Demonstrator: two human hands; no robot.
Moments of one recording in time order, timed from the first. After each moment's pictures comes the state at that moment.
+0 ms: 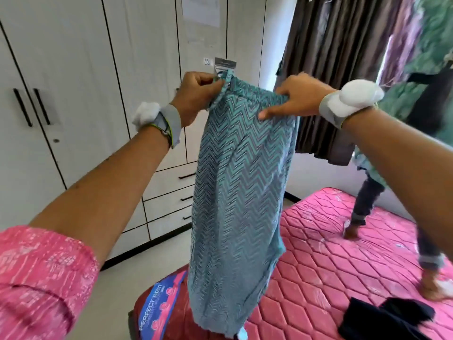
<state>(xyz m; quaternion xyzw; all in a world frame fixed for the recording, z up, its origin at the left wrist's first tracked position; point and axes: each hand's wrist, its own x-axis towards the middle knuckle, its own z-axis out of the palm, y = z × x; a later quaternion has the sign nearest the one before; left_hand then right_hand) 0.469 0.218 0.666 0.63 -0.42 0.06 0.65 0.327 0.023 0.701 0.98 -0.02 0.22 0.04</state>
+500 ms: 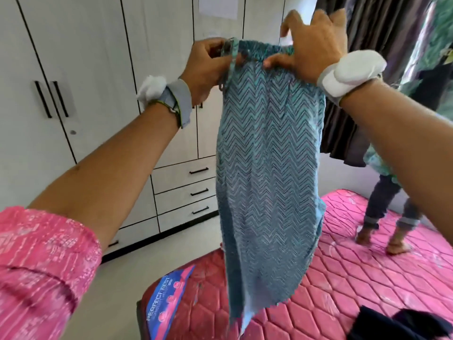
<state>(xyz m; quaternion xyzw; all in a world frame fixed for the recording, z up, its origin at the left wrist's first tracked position) 0.475 0.223 0.698 0.58 -0.46 0.10 0.67 0.358 0.045 0.738 0.88 -0.07 0.45 0.16</state>
